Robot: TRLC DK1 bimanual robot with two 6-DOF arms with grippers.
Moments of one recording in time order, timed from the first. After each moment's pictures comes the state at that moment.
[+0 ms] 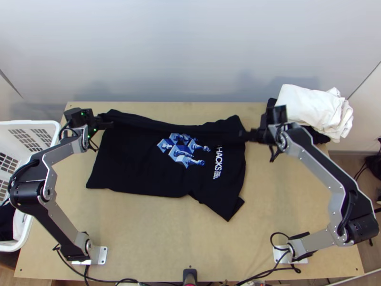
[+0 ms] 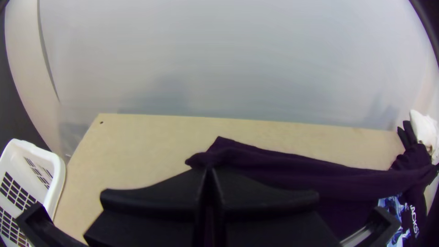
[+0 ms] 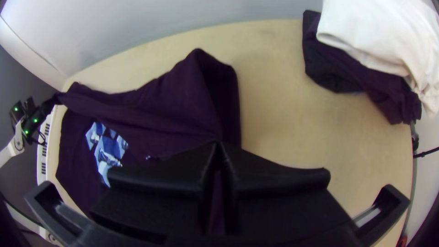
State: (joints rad) left arm 0.12 1.89 1.14 0.30 0.09 0.02; right arm 0.26 1.61 1.21 -0.50 -0.06 0.33
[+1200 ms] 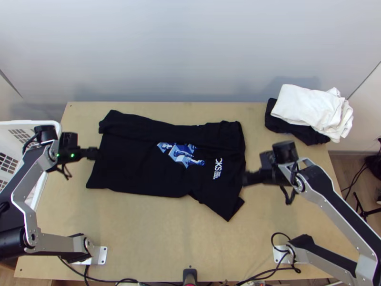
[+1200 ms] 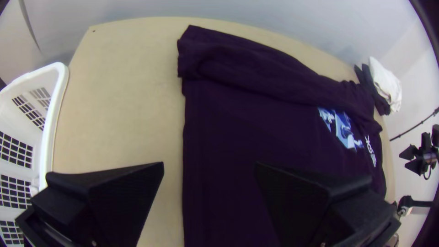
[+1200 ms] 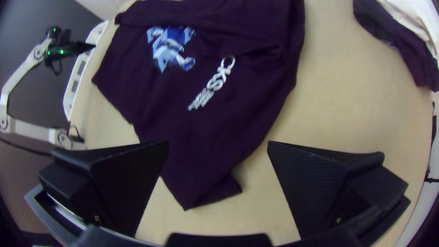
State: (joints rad) left arm 0.31 1.48 1.00 -0.51 0.39 0.29; right arm 0.38 1.14 0.88 -0.76 -0.31 0.19
